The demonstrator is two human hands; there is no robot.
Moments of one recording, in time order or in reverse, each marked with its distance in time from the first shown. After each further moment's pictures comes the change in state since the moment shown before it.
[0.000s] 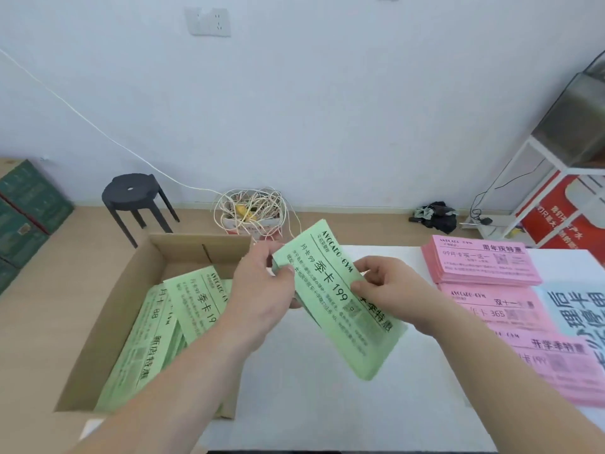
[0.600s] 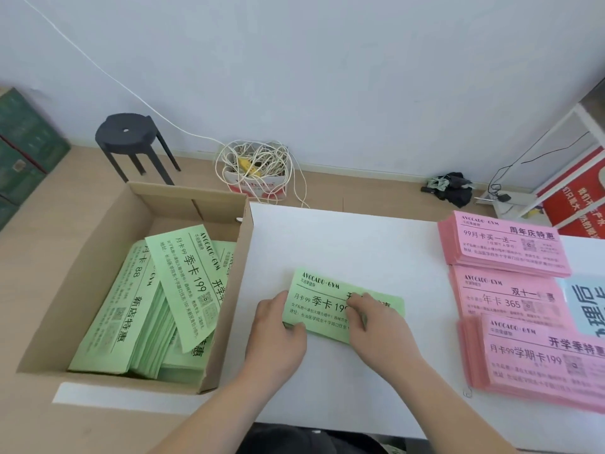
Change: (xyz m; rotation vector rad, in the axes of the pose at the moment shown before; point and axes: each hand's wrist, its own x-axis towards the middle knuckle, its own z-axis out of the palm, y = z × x) left_hand -0.019 -0.147 0.050 0.375 -0.077 -0.148; right_hand 0.008 0.110 0.073 -0.433 0.151 0.041
